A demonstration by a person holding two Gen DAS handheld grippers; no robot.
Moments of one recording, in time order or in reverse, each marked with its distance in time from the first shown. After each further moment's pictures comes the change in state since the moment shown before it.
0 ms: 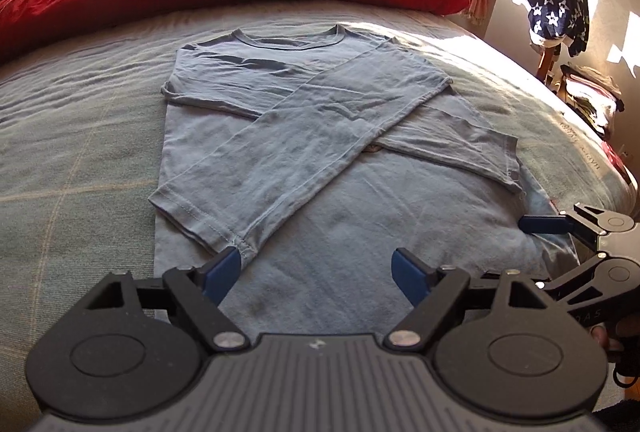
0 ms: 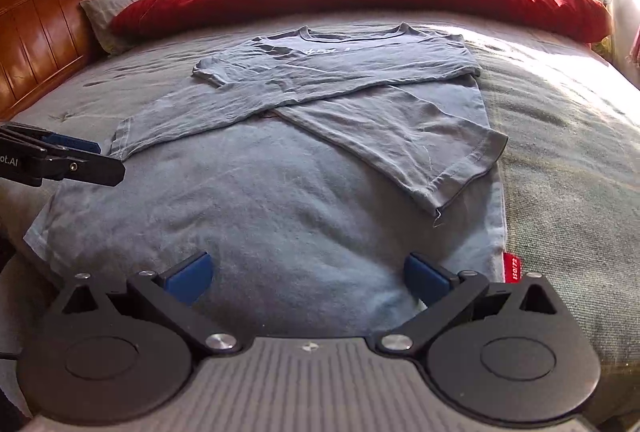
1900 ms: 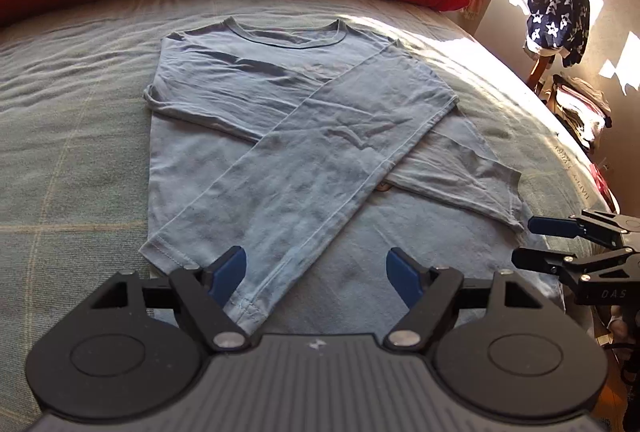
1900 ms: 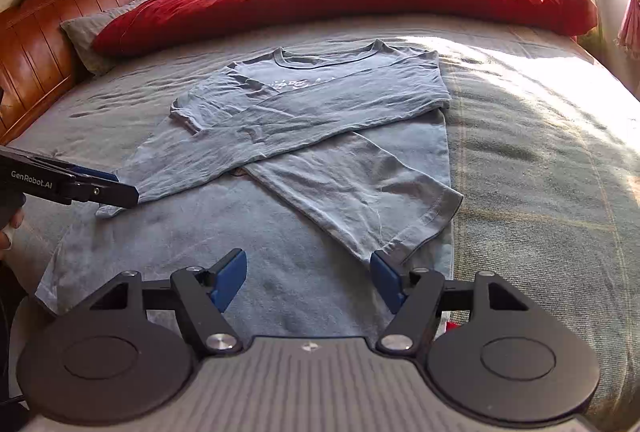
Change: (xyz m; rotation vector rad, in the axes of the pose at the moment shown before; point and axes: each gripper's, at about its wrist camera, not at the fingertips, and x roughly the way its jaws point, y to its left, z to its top) left arm 0.019 0.032 0.050 -0.067 0.070 -0.100; right arm -0.019 -0.024 0.050 0.062 0.016 -0.014
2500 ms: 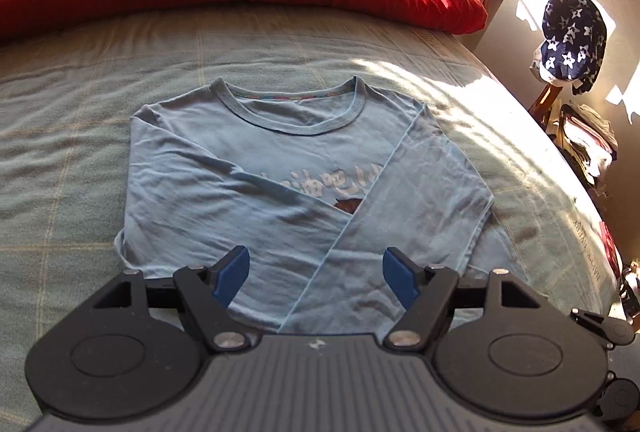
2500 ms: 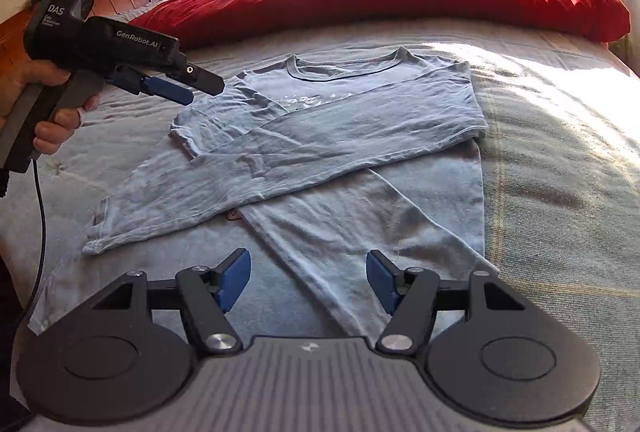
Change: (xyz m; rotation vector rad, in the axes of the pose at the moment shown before) left arm 0.062 0.025 0.127 -0.003 0.035 -0.053; right arm 0.042 -0.013 0.035 -0.010 0.003 0.083
